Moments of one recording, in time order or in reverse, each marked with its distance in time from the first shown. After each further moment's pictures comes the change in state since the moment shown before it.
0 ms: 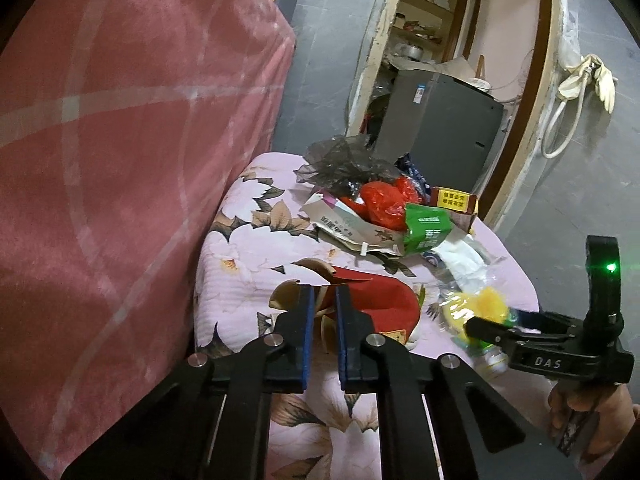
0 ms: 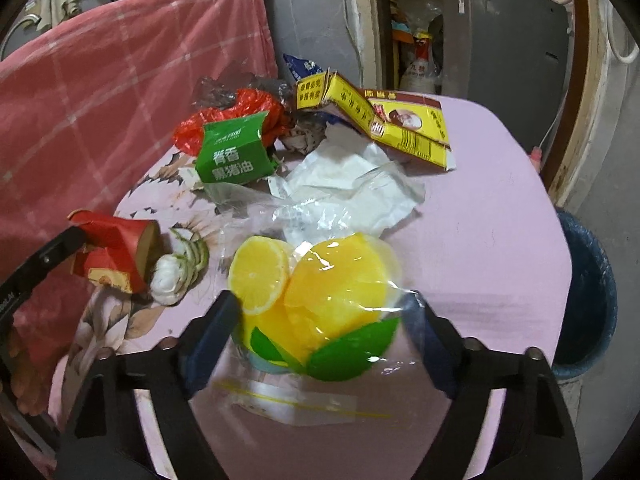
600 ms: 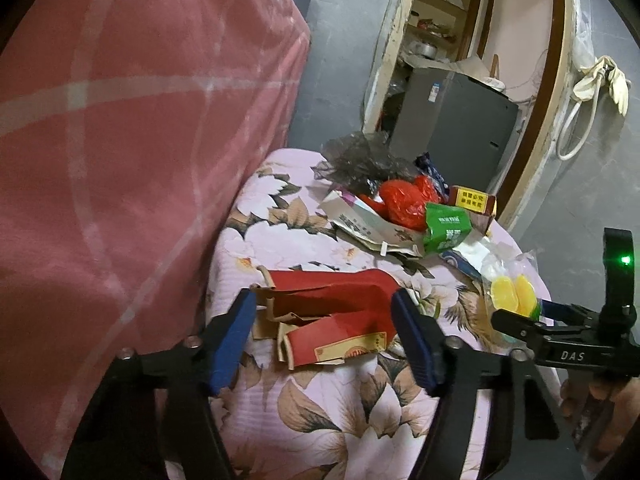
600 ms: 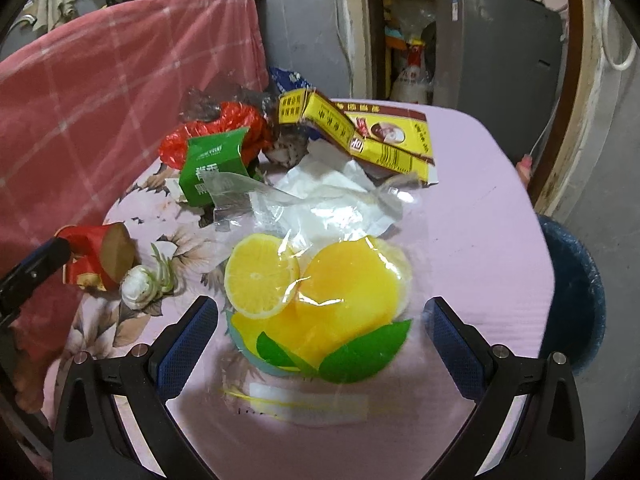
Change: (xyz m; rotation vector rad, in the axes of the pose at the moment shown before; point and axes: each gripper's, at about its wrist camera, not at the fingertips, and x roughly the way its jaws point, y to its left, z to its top) left arm 0.007 0.007 0.001 -0.033 0.020 0.037; right arm -0.004 -0.011 0.009 -0.014 -0.023 -0.040
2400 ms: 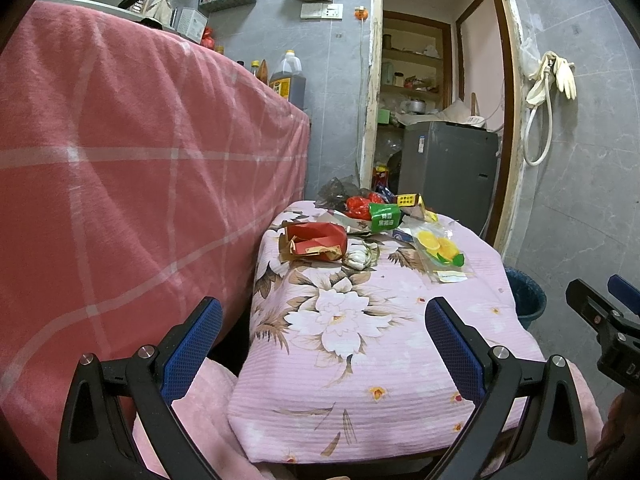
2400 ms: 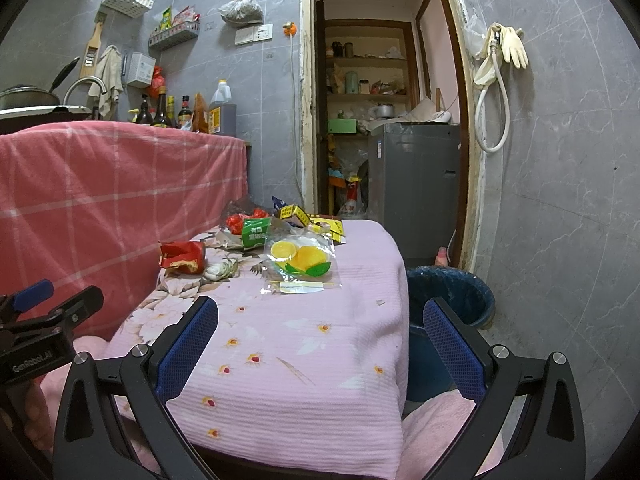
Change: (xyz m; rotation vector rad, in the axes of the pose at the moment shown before) left arm -0.164 -0.065 -0.131 0.112 -0.306 0.130; right arm -0.205 0.056 -0.186 0.027 -0.590 -0.209
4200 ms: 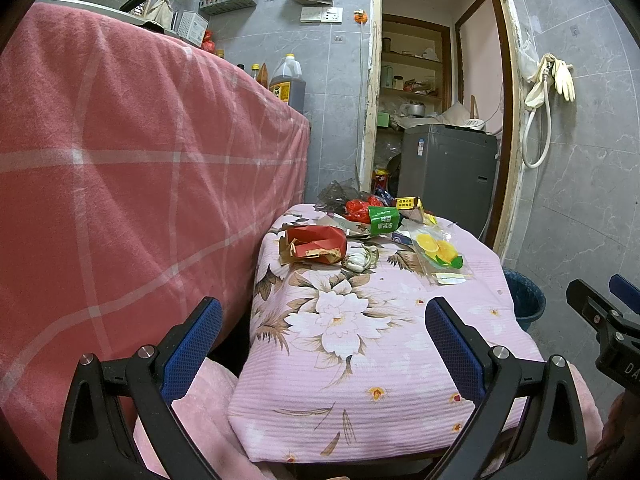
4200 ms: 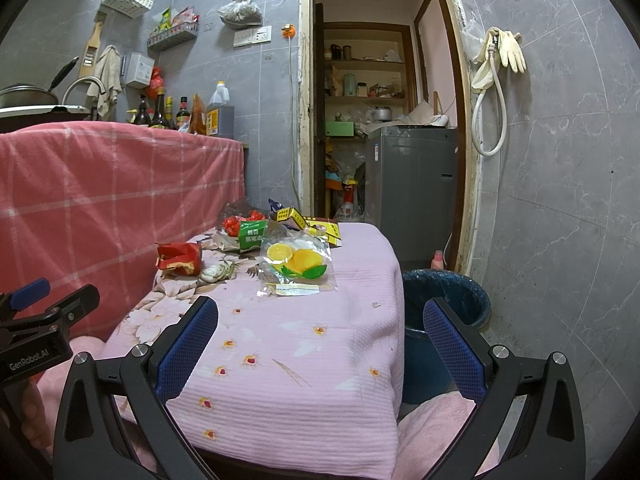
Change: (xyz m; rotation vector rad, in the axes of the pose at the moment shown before) left arm -0.002 0.004 -0.004 0.004 -0.011 -0.005; right arm -0.003 -0.001 0.000 -0.004 -0.006 -0.008
